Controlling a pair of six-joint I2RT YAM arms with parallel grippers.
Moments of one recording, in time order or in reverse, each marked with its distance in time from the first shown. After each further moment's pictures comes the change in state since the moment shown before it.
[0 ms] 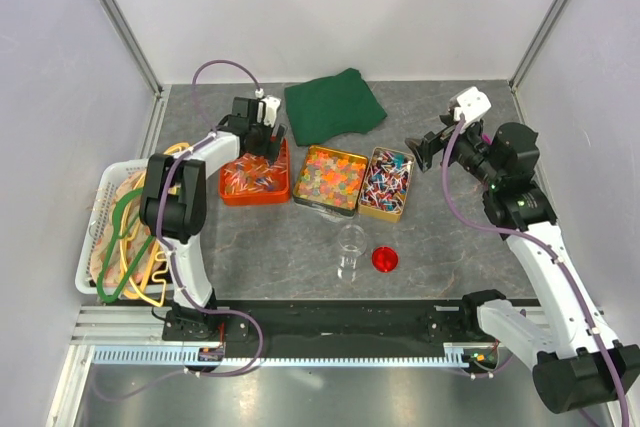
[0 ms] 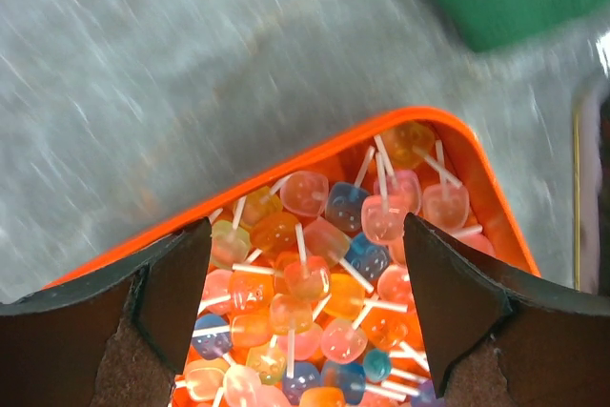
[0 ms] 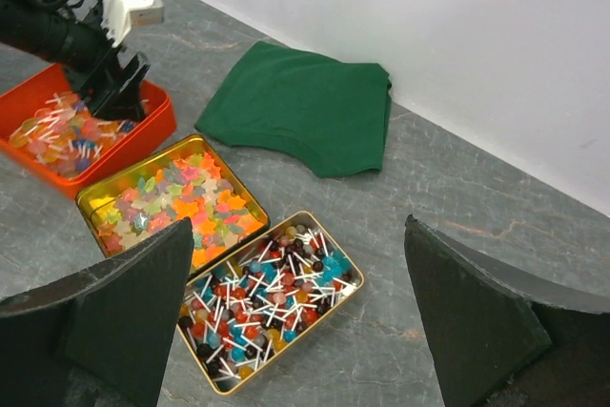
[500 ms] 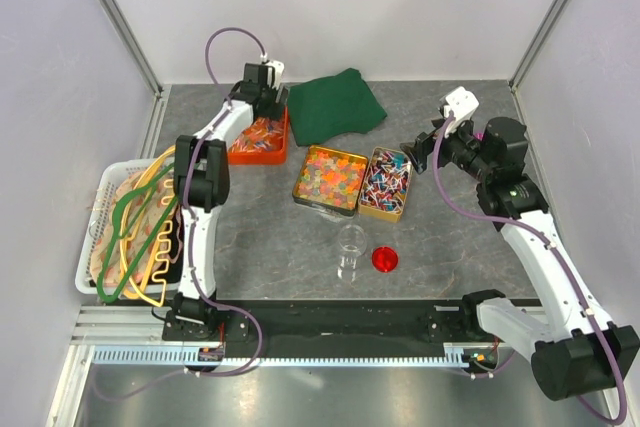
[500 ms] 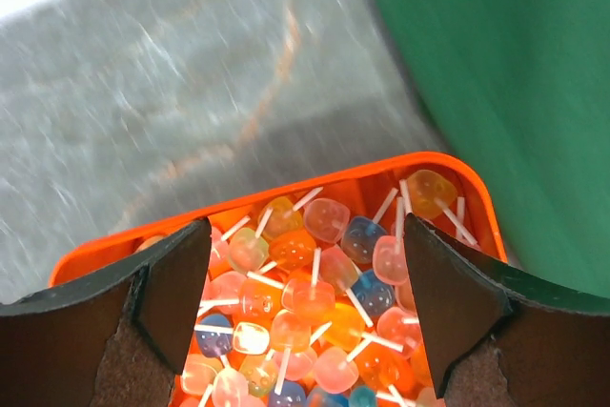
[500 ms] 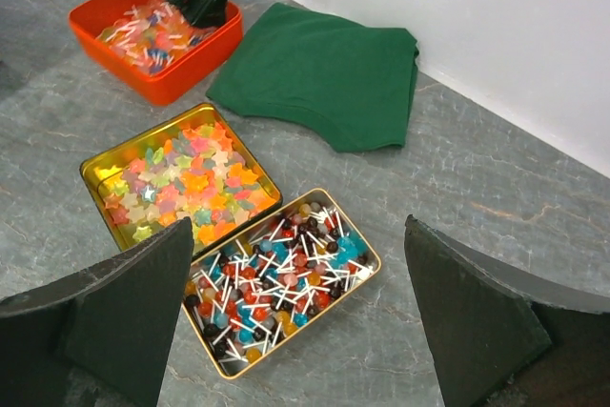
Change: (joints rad) left arm 0.011 0.414 0.640 -0.095 -0.150 0.013; right arm 0.000 0.069 0.000 -0.021 -0.036 -0.016
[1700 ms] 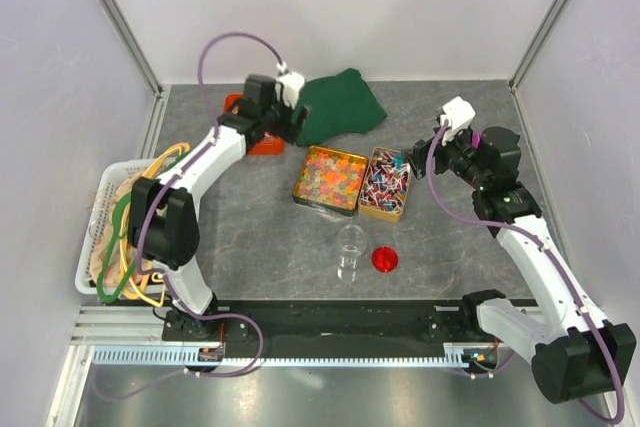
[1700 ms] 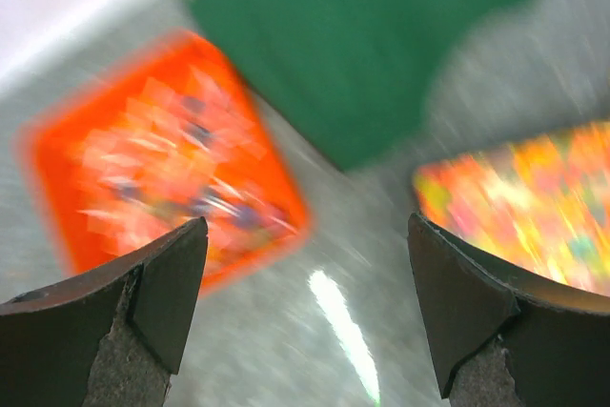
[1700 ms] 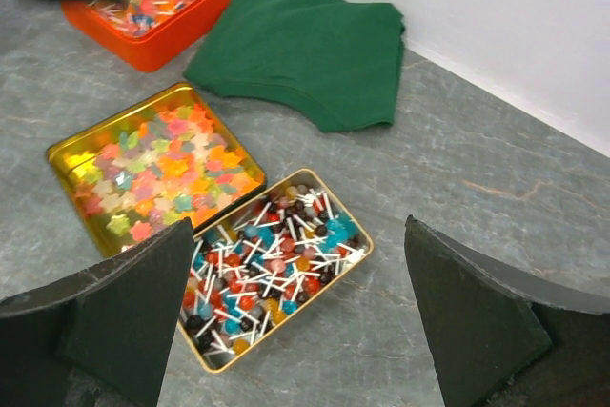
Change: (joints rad) left arm -0.138 -0.591 -0.449 0.000 0.131 0.025; right arm 0.000 -0.016 -0.100 0.061 0.034 -0.016
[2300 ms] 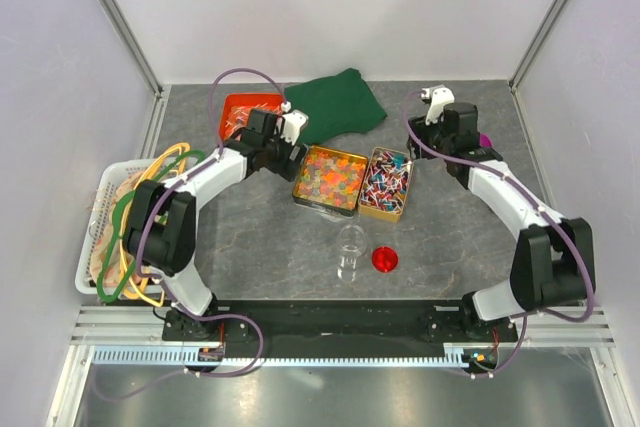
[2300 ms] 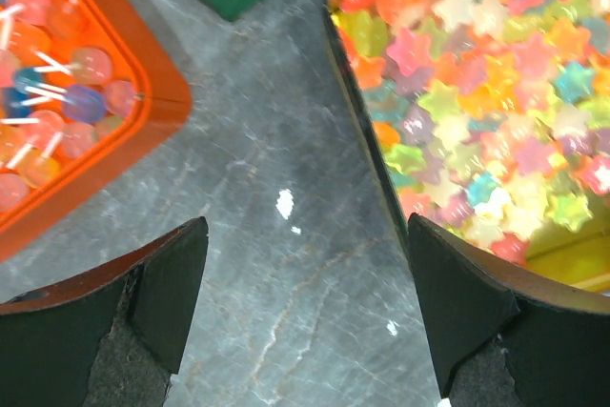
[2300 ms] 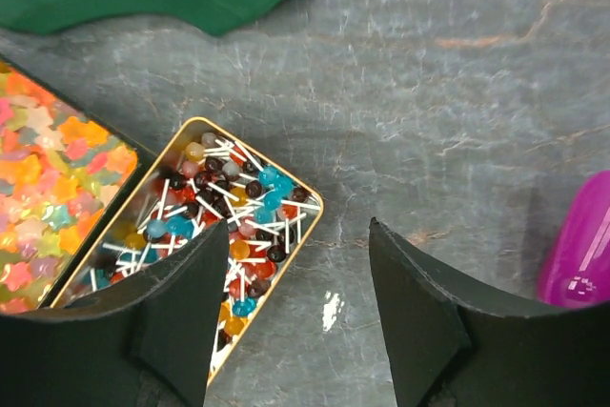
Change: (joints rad) left arm -0.044 -0.047 -0.325 0.024 0.085 0.007; right arm 0.003 0.434 0.143 -0.019 0.308 0.136
